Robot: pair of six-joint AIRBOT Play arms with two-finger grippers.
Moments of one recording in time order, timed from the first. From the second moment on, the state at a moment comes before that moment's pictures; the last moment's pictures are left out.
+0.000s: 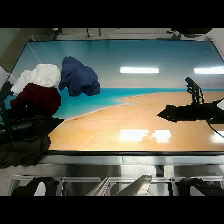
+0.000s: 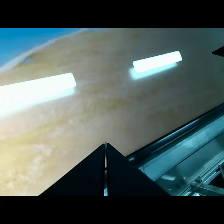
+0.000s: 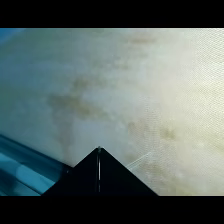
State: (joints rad) left arm 0.25 -0.56 0.64 0.66 -1.32 -1.01; right arm -0.06 -1.02 0.77 -0.80 1.11 1.23
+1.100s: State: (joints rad) left arm 0.25 -0.56 0.64 0.65 -1.29 -1.01; right arm -0.06 -1.02 0.77 -0.80 1.11 1.23
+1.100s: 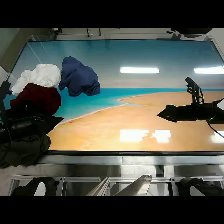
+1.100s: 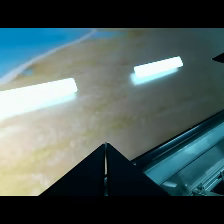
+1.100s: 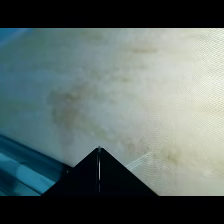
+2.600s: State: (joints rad) left arm 0.14 -2.05 1.87 0.95 -1.02 -1.08; right arm -0.06 -1.02 0.77 -0.71 0.99 1.23
